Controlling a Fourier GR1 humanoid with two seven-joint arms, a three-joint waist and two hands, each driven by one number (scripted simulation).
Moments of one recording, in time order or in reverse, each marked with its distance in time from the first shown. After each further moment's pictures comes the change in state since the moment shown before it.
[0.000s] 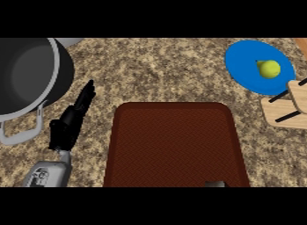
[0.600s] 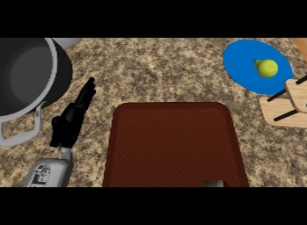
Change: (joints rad) left arm -0.023 -0.009 0.008 0.013 -0.012 0.009 0.000; right arm -0.054 -0.123 -0.220 0.015 -0.189 -0.001 0.135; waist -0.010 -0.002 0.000
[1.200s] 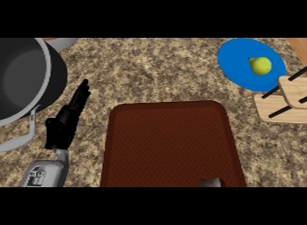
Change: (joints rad) left arm 0.018 0.012 0.029 0.011 0.007 0.001 -0.018; right arm 0.294 -0.250 -0.345 0.311 -0.108 0.324 0.050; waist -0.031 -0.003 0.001
